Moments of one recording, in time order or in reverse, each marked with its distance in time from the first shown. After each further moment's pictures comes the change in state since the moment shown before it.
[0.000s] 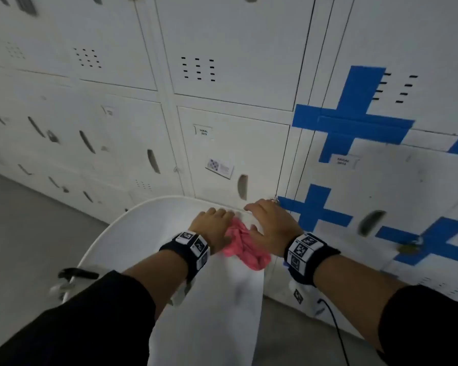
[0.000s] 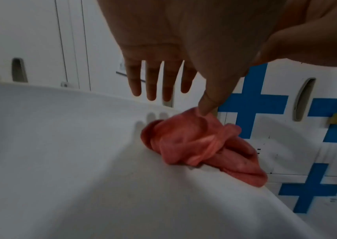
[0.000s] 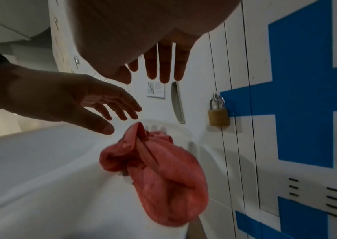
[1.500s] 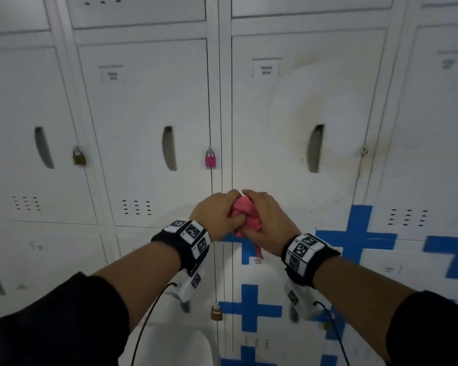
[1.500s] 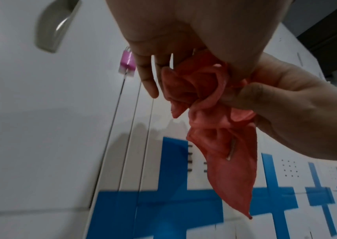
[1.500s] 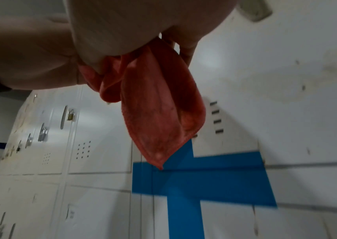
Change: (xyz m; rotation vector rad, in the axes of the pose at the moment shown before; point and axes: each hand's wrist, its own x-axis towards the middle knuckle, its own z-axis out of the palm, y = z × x) left_hand 0.059 0.127 -0.292 -0.321 0.559 0.483; right_hand 0.006 -0.002 -0.268 -0.081 0.567 0.043
